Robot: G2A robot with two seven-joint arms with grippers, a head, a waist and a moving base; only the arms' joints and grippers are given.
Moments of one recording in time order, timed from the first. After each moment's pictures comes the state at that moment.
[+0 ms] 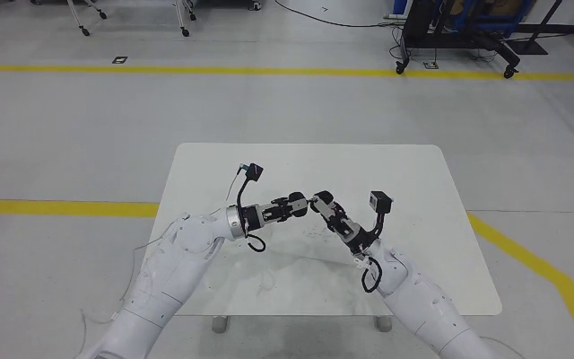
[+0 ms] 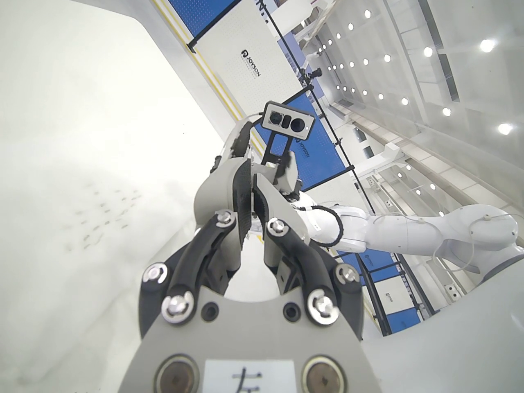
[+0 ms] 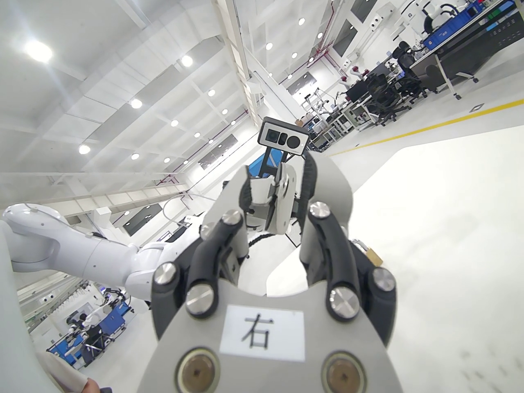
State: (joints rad) left arm 1.05 -1.24 -1.00 -1.29 -0.15 -0.54 -0.79; right arm -1.26 -1.20 0.96 -1.21 -0.25 -0.99 -0.15
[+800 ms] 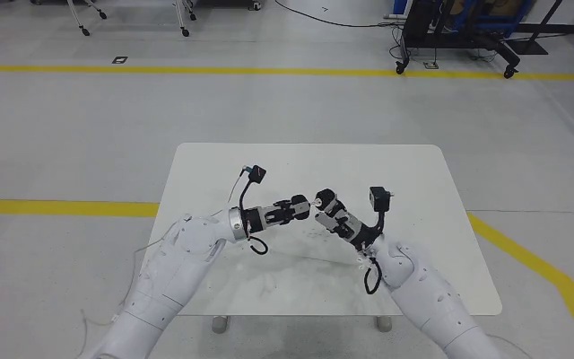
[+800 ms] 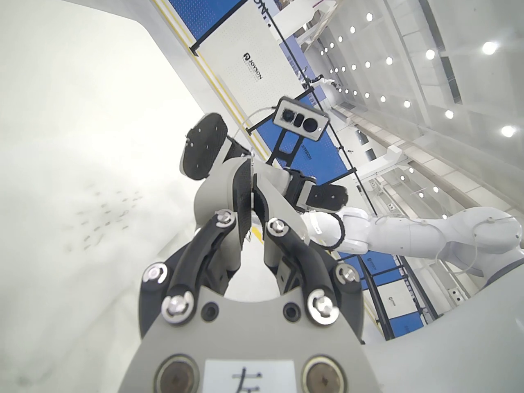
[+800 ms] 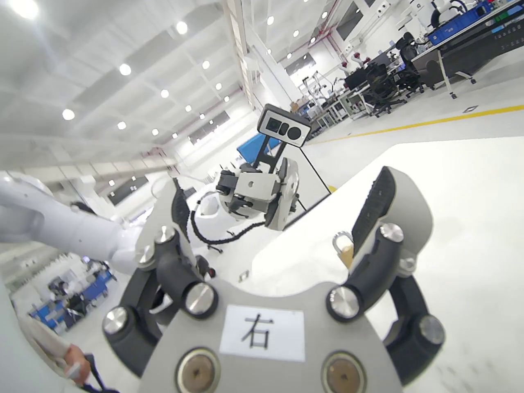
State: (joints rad) left arm 1.06 -1.24 -0.99 -1.33 -0.09 -0.52 -0.81; right arm -1.26 -1.18 1.04 -1.27 -0.46 -1.01 -0.08
